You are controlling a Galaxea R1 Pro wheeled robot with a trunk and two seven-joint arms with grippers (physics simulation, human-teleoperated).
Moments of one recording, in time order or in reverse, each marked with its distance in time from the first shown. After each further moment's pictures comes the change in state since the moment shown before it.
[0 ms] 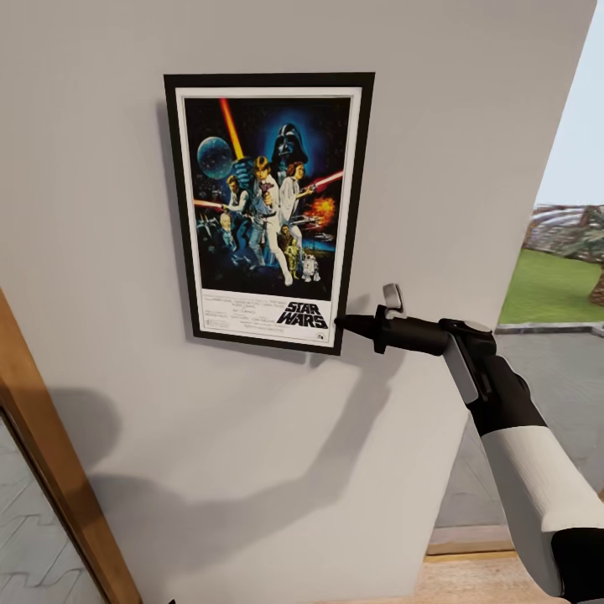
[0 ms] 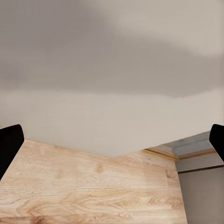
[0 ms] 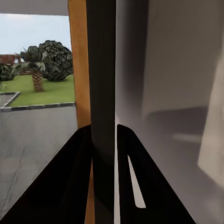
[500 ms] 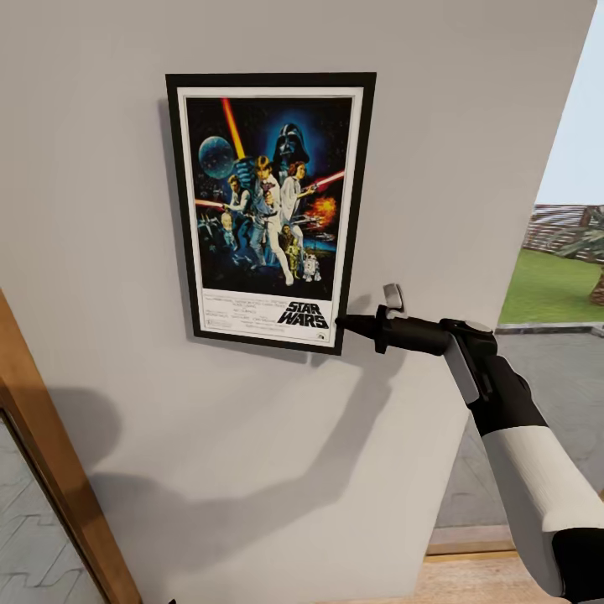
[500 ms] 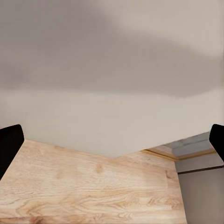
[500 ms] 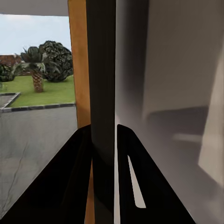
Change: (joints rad) left arm 0.000 -0.002 0.003 0.000 0.000 0.000 0.001; right arm 0.000 -0.003 0.000 0.001 -0.005 0.002 0.001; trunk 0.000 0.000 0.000
